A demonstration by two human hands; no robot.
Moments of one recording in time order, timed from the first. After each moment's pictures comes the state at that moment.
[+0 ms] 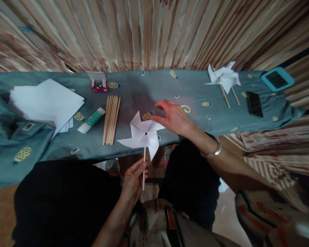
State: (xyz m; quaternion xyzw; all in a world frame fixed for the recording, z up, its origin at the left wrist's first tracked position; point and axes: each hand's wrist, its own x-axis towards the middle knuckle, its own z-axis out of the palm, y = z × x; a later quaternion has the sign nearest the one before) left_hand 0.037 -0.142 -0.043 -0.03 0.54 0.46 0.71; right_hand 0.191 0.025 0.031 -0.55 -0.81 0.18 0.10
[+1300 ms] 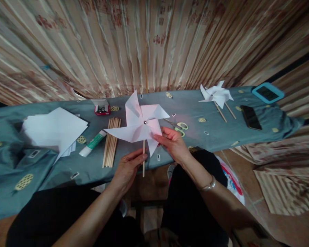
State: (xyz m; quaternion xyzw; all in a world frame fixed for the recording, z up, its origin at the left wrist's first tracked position) left_hand 0.020 -0.044 -0.012 0.13 0.50 0.46 0.72; right_hand 0.176 0.002 0.007 -0.44 -0.39 0.66 0.47
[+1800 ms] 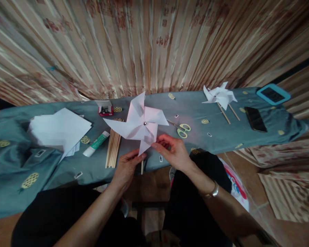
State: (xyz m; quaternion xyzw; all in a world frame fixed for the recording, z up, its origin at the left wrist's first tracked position) left_hand 0.007 -0.041 -0.028 0.24 0.52 0.48 0.67; right_hand 0.180 -0.012 0.011 -0.51 -0.63 0.45 0.37
